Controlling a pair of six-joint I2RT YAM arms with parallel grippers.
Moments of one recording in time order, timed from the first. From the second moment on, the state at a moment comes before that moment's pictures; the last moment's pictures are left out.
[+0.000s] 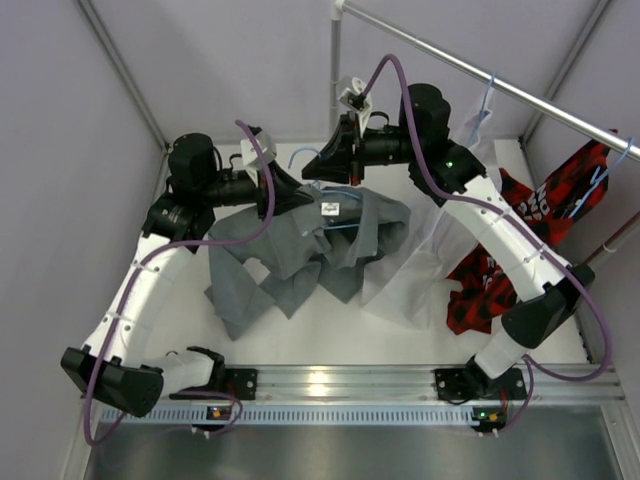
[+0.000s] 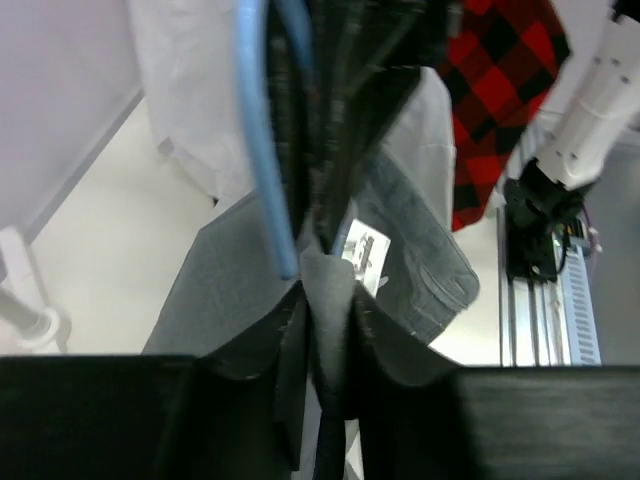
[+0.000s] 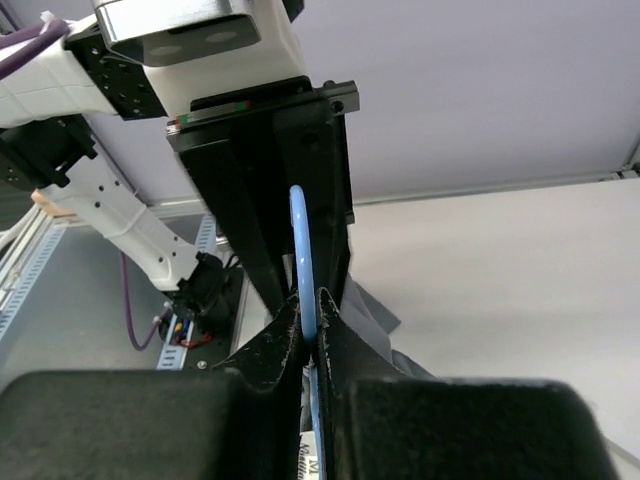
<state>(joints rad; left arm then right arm) -0.32 1.21 1.38 -0.34 1.06 0.14 0.65 1.61 1.84 -0.26 -0.98 0.12</state>
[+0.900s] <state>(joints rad) -0.32 0.68 0.66 -0.24 -0.19 -0.39 0.59 1.54 1.92 -0.40 -0.70 0.06</state>
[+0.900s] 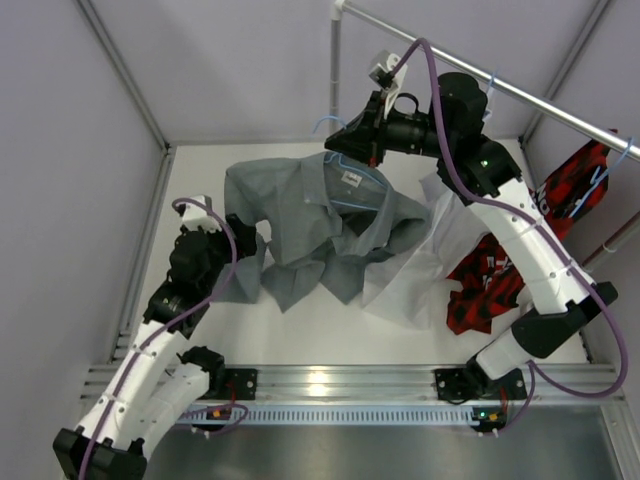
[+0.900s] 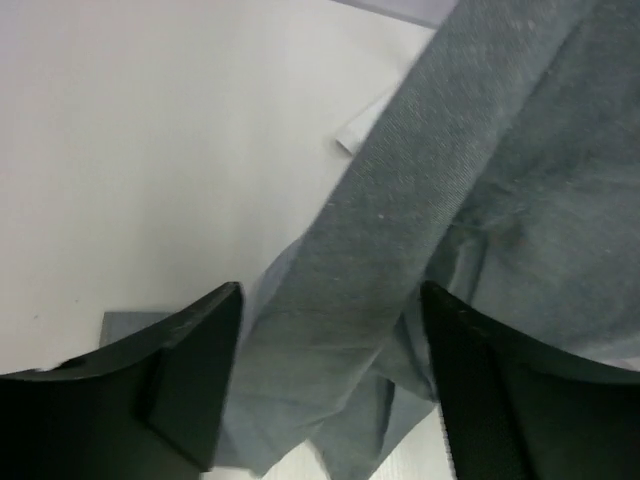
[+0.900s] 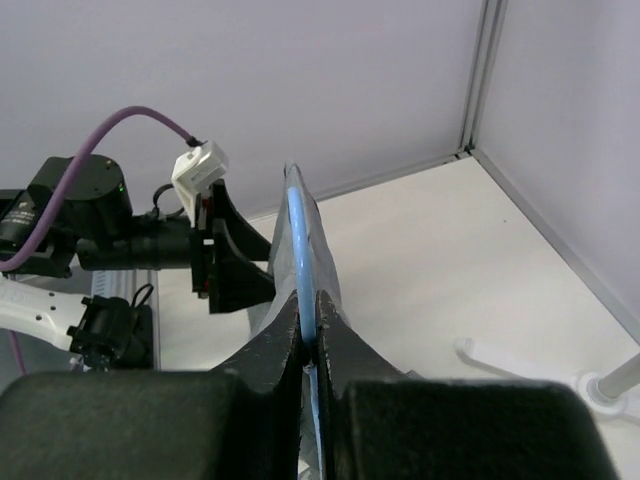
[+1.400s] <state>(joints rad) -0.31 0.82 0.88 -0.29 -0.55 -0.42 0.59 1.54 1.91 -0.41 -0.70 0.06</state>
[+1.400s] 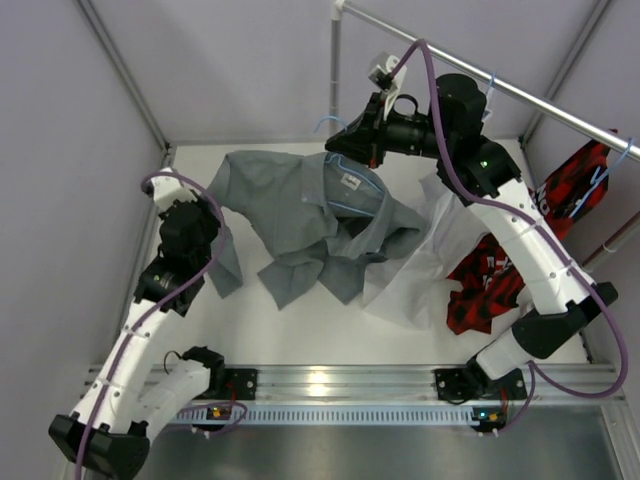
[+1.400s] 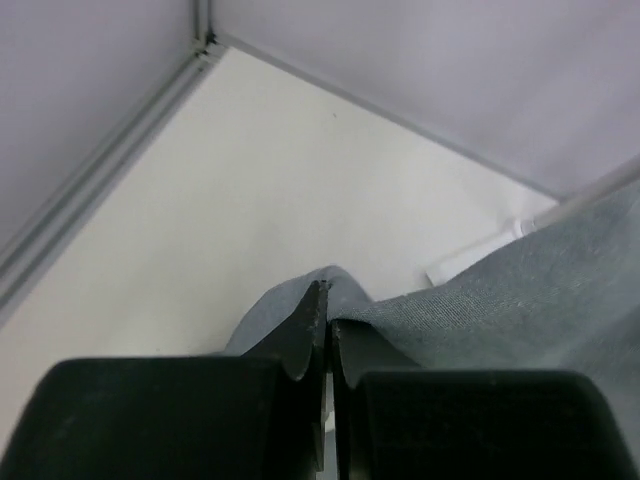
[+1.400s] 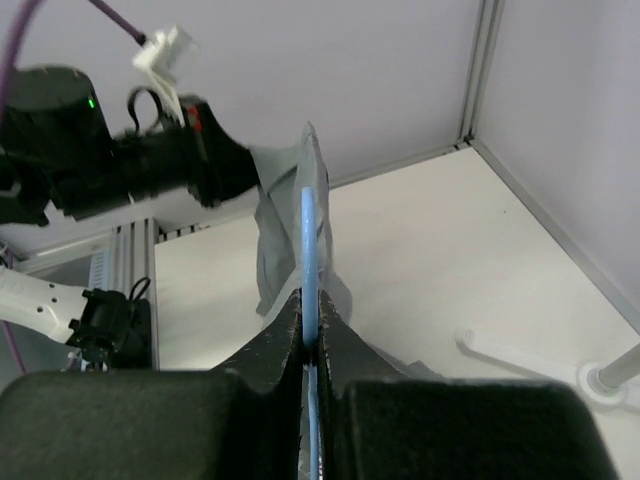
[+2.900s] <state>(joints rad) 0.05 1.07 1.78 -0.29 0.95 -0.19 0.76 1.68 2.27 -0.58 -0.44 -0.02</state>
